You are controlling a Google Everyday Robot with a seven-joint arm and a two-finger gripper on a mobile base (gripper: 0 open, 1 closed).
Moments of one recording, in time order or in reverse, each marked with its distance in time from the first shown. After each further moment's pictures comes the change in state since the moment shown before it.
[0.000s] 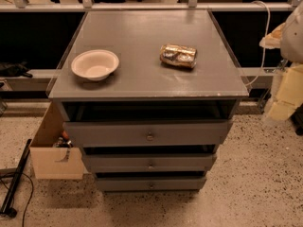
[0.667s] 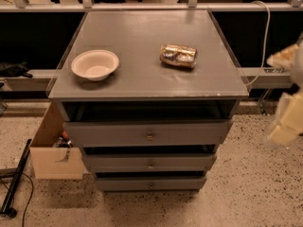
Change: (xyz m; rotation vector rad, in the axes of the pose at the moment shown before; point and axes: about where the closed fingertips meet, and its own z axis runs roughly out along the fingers) arm 0.016 0.027 0.013 0.014 -0.084 0.080
